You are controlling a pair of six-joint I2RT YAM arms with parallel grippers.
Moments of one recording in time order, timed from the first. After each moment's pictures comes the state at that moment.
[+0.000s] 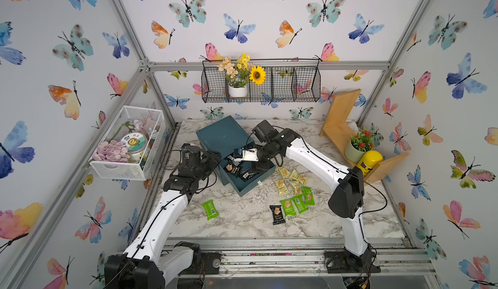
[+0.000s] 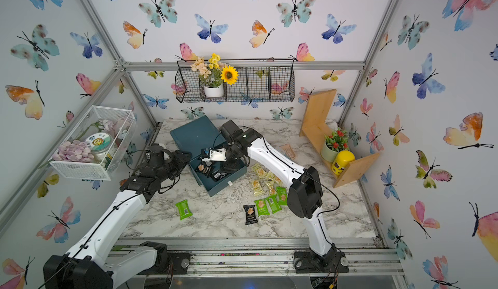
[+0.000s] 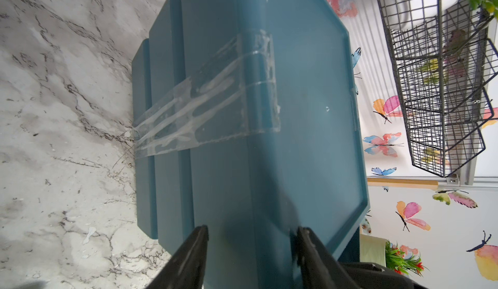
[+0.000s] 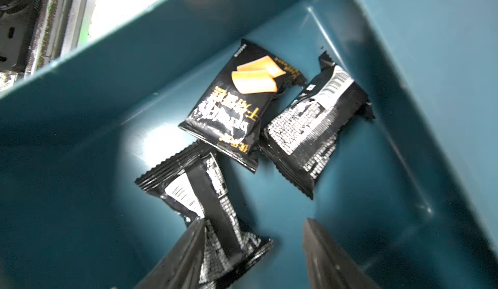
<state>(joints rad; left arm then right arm) -0.18 1.08 0.86 -0.33 0.13 -0.97 0.83 2.09 2.08 -1.05 -0.34 -0.87</state>
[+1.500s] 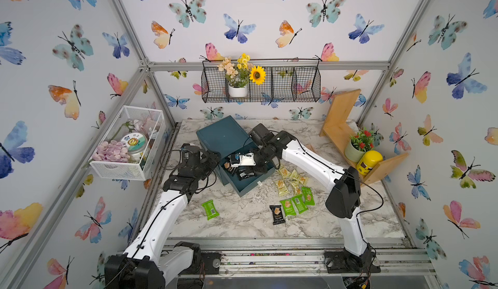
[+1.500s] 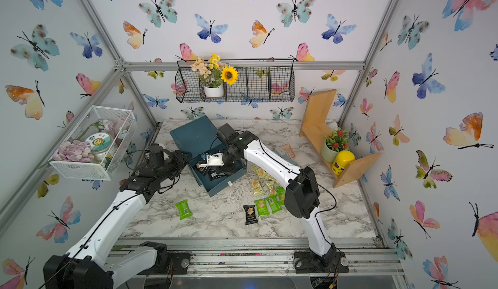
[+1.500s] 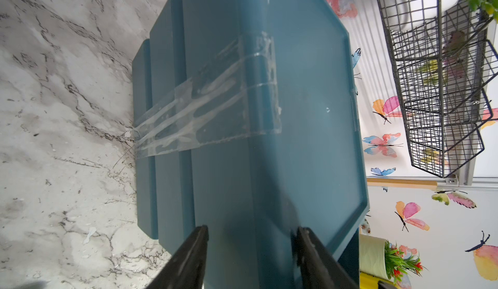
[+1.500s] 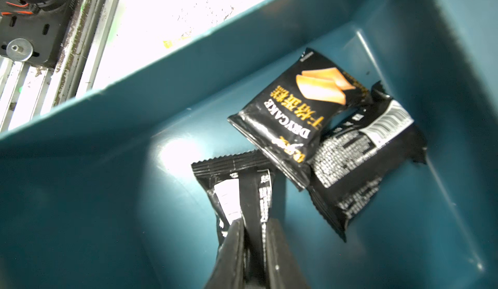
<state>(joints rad) -0.17 1.08 0.86 -0.33 0.14 -0.97 0.85 2.10 2.07 -1.05 -0.37 -0.92</state>
